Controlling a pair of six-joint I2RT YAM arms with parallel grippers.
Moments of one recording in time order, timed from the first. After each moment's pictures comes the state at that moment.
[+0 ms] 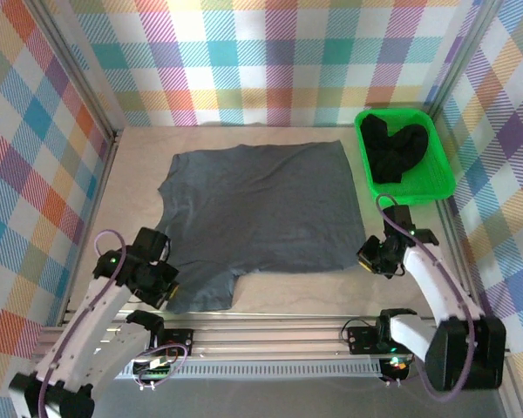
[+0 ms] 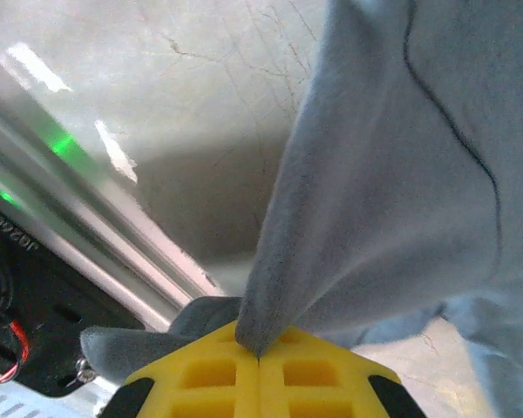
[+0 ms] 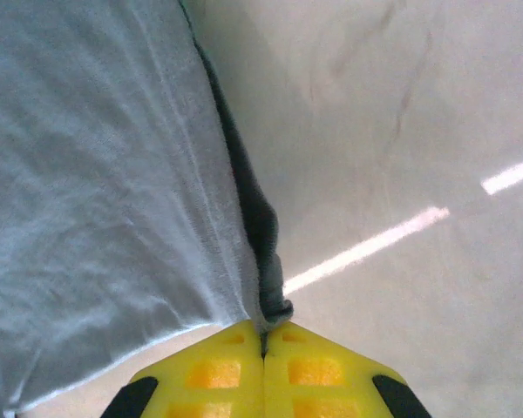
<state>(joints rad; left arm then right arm) -0.28 0.74 0.69 -1.30 0.10 -1.32 0.06 1.01 0.65 -0.96 -0.21 0.75</state>
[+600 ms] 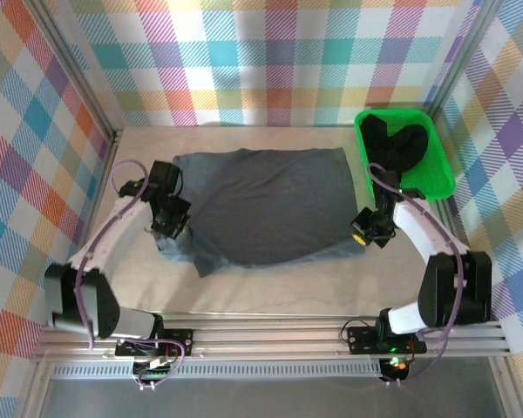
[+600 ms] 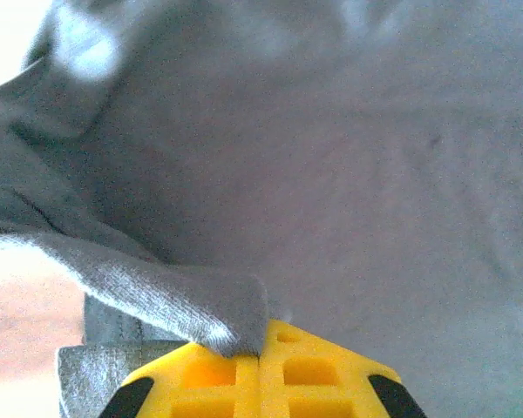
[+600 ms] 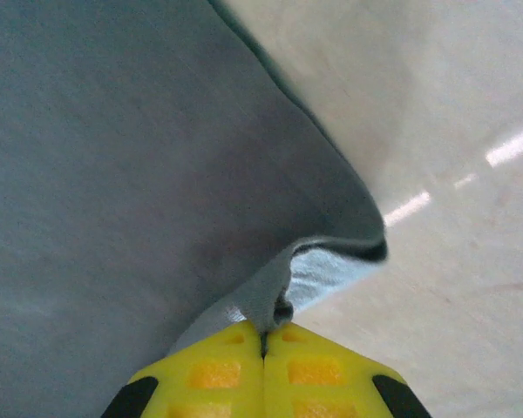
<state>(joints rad) -0.18 1.43 1.17 -0.98 0.04 -1.27 0.08 1.45 1.00 -0.95 -0.19 0.80</state>
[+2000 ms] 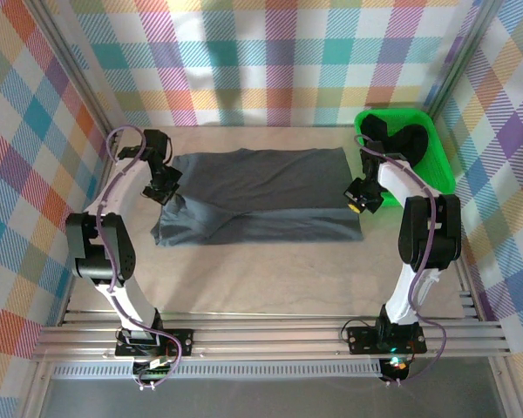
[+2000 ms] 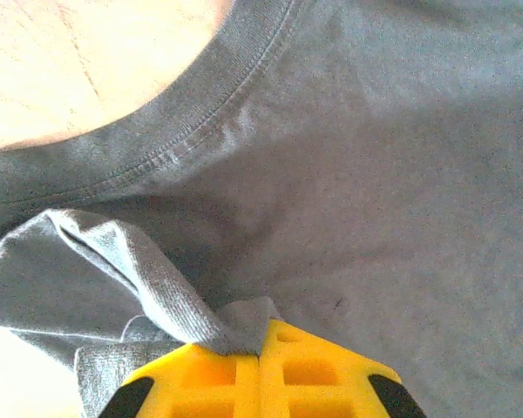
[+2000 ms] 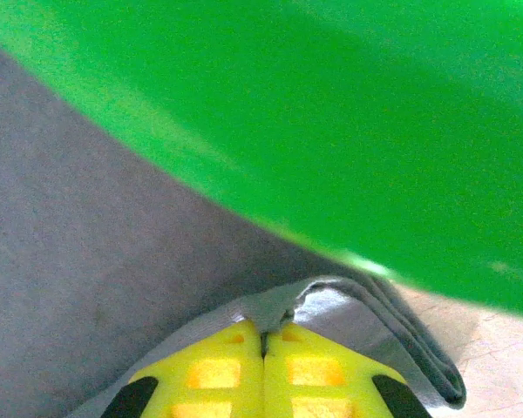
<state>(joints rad) -0.04 1.76 1.49 -0.97 -0.01 -1.09 0.08 1.87 1.39 -0.92 -0.08 0.78</state>
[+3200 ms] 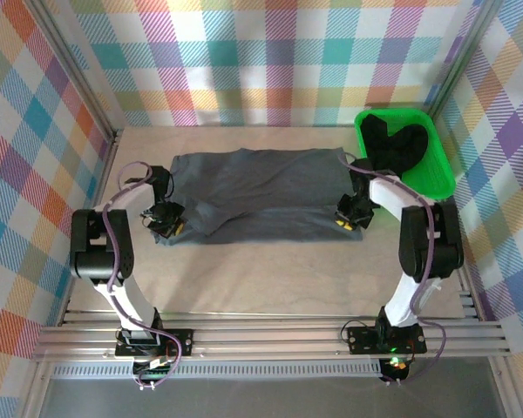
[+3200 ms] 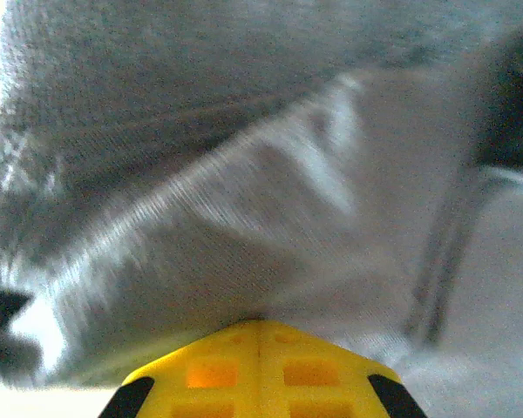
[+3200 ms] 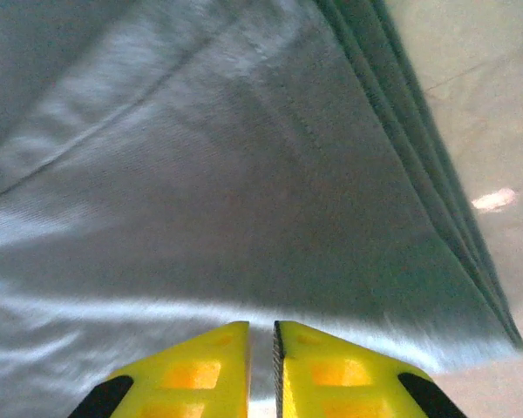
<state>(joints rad) 0.00 1.79 1.14 -0.83 0.08 -1.05 0.16 1.81 1.19 -0.83 -0.15 0.70</state>
